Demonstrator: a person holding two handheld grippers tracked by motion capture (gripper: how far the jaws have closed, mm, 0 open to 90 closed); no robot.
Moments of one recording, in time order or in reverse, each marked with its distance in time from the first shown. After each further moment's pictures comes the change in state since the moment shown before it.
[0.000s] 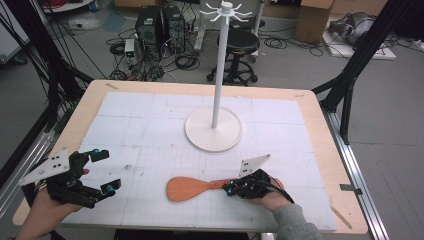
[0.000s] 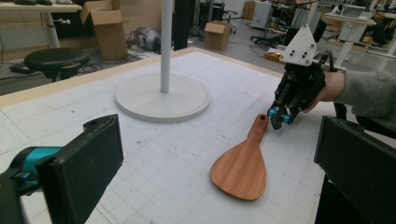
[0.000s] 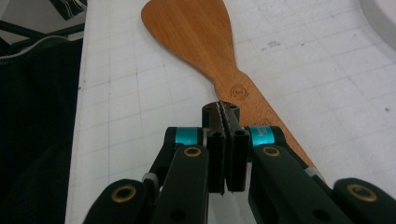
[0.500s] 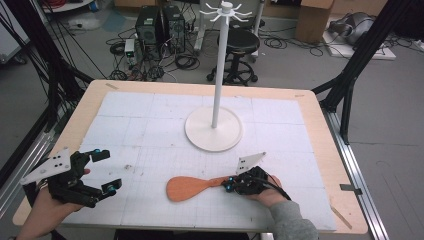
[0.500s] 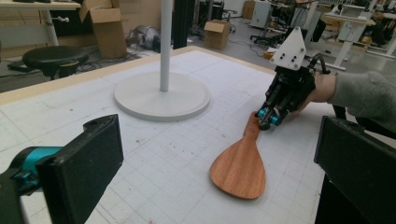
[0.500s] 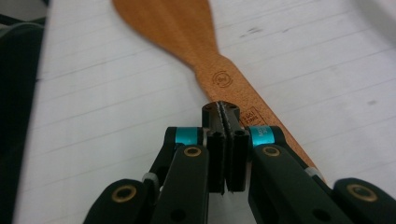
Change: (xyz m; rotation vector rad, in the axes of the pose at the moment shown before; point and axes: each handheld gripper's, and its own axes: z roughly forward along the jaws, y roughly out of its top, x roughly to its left) left arm 0.001 -0.001 0.002 0.006 -0.004 -0.005; right arm -0.012 0.000 0.010 0.027 -0.047 -0.011
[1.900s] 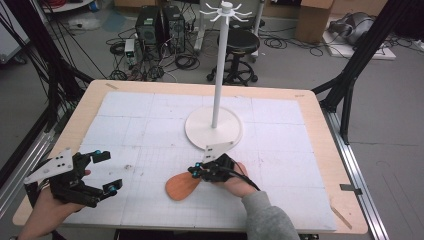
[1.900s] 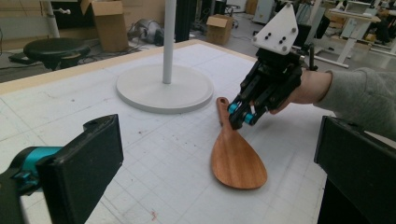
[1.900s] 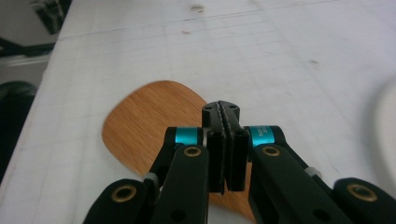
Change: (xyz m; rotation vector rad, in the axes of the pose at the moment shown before) left arm 0.003 -0.006 0.001 0.020 0.011 -0.016; right arm 0.007 0.078 0.058 -0.140 0.019 -0.123
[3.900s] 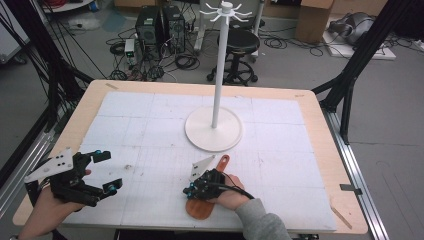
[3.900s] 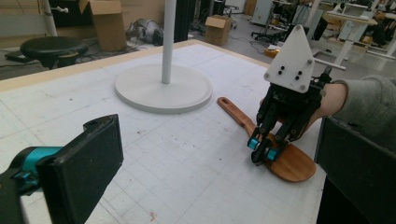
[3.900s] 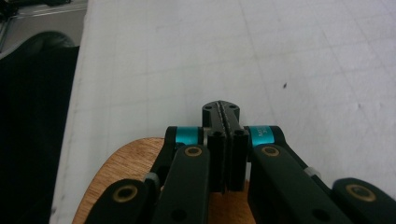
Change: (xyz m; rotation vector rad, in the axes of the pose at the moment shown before) left arm 0.002 0.000 0.004 0.000 -0.012 -0.011; right arm 0.038 -0.004 0.017 0.205 0.083 -0.006
